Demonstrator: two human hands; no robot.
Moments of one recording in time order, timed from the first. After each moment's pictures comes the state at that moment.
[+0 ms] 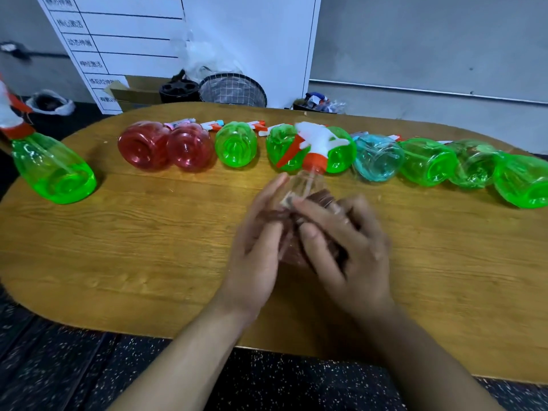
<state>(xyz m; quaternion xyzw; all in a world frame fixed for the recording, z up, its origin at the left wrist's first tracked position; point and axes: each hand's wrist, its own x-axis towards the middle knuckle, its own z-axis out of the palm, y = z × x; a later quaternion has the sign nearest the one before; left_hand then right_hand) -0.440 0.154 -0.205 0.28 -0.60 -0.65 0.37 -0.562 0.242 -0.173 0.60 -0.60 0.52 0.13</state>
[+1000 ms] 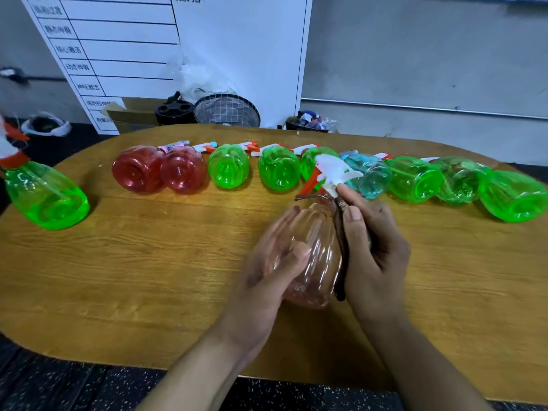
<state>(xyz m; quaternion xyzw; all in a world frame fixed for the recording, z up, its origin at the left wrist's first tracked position) -0.438 0.177 -0.170 0.19 -0.58 -0.73 0.32 -0.580 0.237 -0.166 0.42 -0.60 0.67 0.01</state>
